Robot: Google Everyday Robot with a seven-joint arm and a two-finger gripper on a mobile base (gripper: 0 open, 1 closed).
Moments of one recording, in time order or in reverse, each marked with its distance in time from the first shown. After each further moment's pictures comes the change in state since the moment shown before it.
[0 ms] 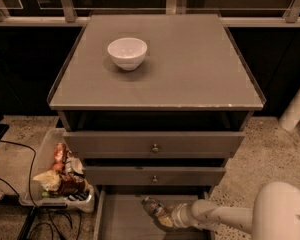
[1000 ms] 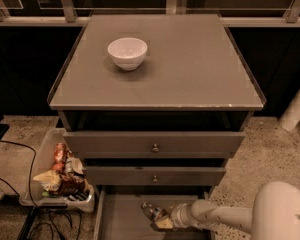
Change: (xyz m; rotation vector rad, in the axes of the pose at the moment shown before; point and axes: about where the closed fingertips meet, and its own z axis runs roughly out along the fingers) arm 0.000 0.000 0.000 0.000 0.000 0.000
